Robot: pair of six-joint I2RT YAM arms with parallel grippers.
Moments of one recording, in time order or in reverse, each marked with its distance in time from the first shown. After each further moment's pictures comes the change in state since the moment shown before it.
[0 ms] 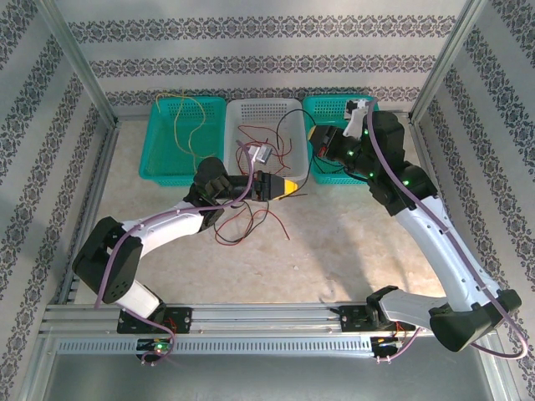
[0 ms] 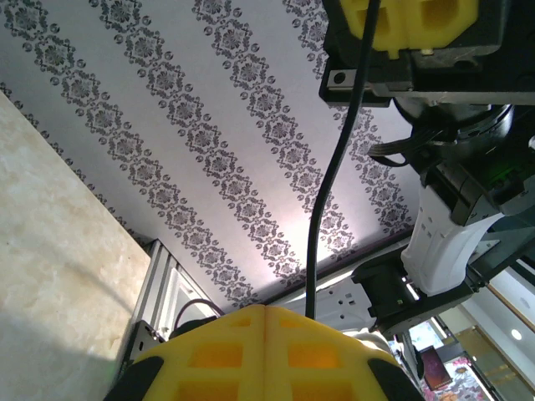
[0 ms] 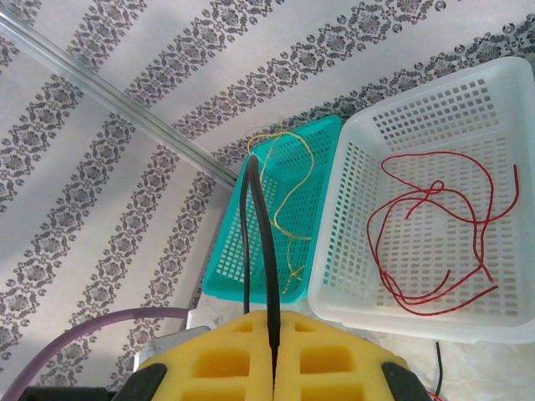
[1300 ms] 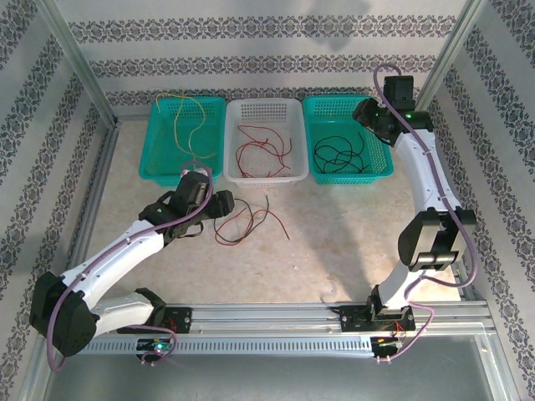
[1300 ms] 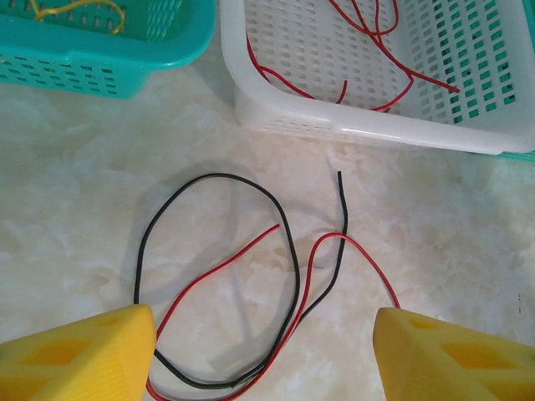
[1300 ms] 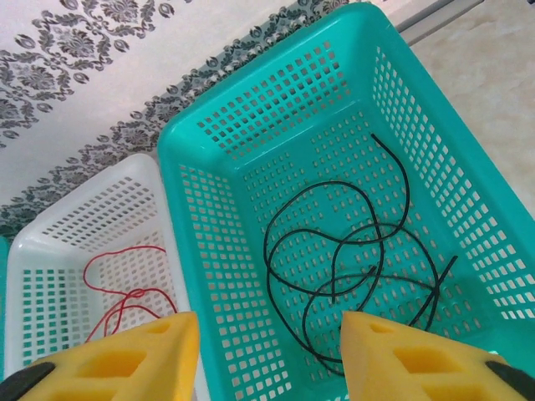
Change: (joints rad) left arm 0.078 -0.392 -0.060 -1.320 -1.030 0.556; right arm -0.423 0.509 0.340 -0.241 0.156 -0.166
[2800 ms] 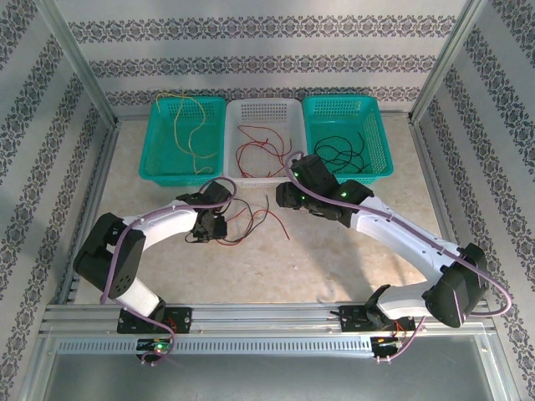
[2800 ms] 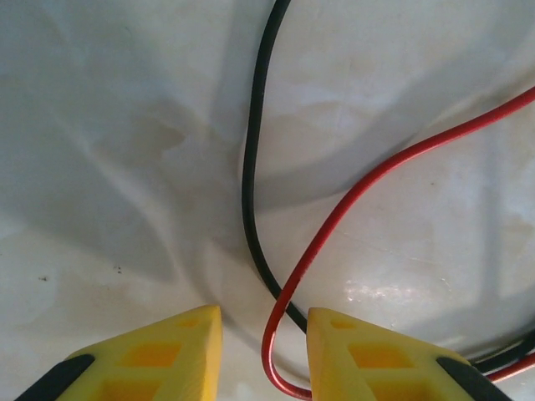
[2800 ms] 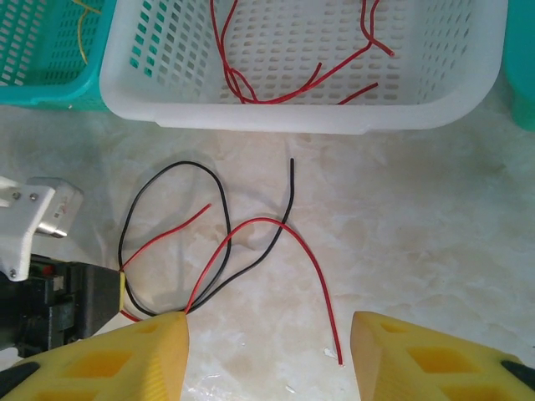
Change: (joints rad) left arm 0.030 0.426 0.002 -0.143 0.043 0.015; right arm 0.716 -0.358 -0.568 0.073 0.158 0.051
